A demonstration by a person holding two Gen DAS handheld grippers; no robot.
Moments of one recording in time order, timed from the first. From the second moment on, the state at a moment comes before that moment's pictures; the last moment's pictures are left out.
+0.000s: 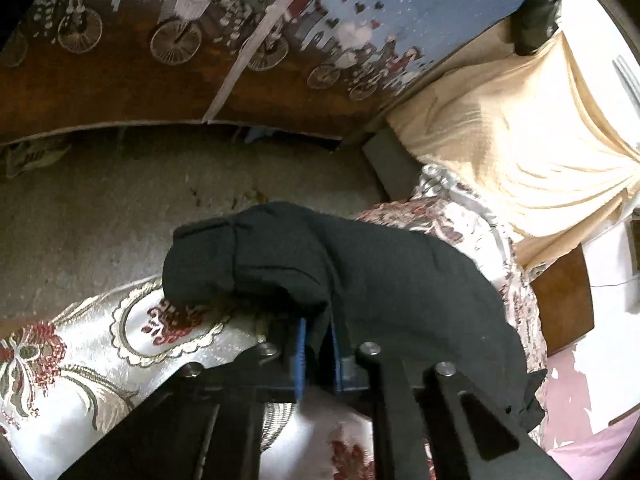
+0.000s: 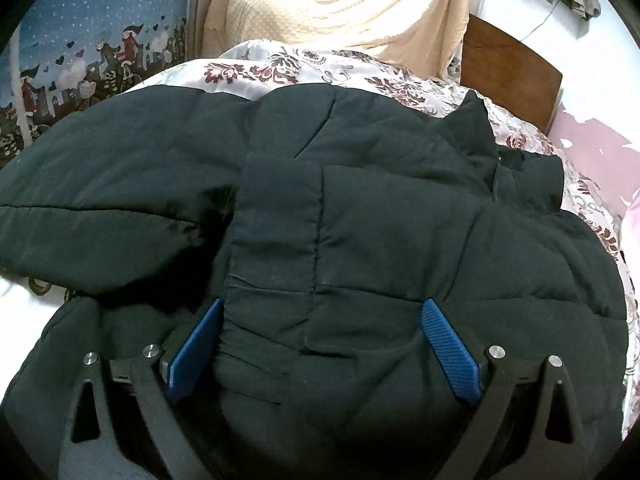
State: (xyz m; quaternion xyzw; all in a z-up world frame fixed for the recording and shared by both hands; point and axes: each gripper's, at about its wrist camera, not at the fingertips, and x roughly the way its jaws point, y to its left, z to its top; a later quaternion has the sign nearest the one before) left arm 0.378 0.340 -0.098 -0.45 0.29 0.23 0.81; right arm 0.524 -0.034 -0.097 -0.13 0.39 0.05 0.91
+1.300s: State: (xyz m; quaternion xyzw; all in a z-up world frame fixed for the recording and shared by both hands) left arm 0.420 -0.033 0.122 0.01 0.14 -0.07 0.99; right arm 0.429 -0.311 -0.037 0.25 0.29 0.08 0.92
